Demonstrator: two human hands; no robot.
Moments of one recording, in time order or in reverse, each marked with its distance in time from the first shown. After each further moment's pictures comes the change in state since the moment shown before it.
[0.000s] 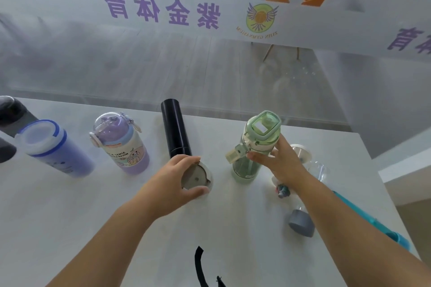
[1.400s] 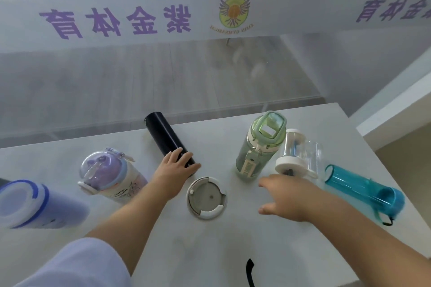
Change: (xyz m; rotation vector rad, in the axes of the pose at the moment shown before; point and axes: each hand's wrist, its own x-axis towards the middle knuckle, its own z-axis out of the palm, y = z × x) left_hand 0.113 -0.079 0.001 0.915 -0.260 0.398; right_hand -0.059 -0.046 0.035 -1.097 -0.437 0.287
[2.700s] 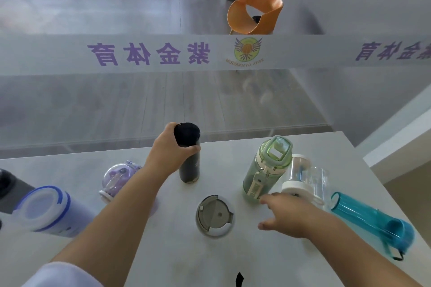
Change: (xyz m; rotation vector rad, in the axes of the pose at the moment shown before) left_hand -0.016 -0.025 -0.118 -1.088 0.449 -0.523; right_hand 0.006 -0.009 -0.005 0.041 0.051 0.016
